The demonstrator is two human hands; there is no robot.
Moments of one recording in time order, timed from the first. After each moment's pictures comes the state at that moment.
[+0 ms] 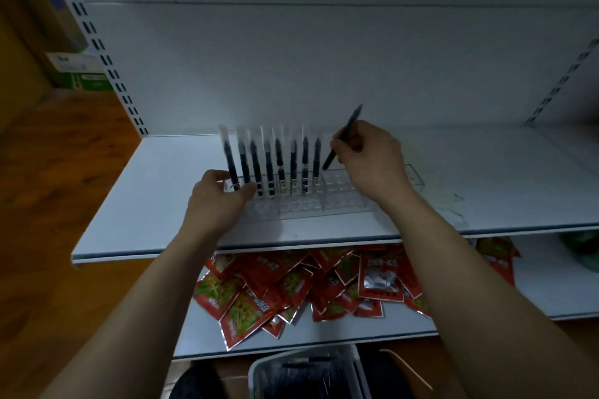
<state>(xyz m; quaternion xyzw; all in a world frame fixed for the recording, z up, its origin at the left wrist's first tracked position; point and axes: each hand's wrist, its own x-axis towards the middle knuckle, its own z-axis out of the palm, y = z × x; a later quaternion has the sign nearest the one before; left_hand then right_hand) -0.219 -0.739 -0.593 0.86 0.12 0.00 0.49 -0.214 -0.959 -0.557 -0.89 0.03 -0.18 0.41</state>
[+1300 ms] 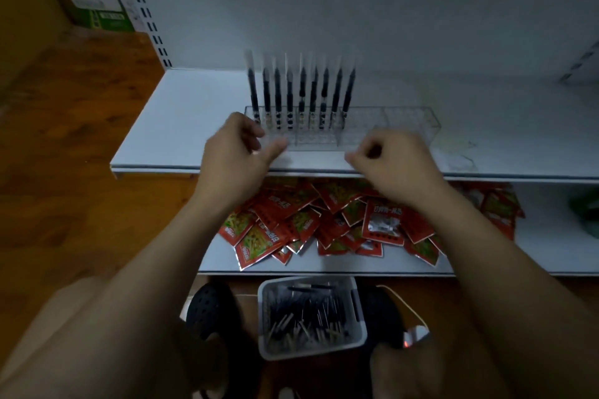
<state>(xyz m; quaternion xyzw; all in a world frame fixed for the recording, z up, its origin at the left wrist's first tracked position) -0.291 -0.738 -0.591 0.90 0.00 0.11 0.42 -0.307 -0.957 -0.570 -0.96 0.00 -0.02 0.29</state>
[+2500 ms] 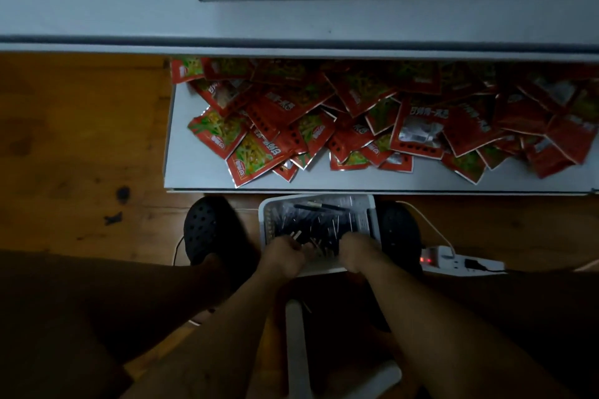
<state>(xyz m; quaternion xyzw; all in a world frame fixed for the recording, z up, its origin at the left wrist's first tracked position) -0.411 -0.776 -0.887 0.78 0.21 -0.45 0.37 -0.402 -0.939 -0.938 -0.83 0.07 0.54 0.07</state>
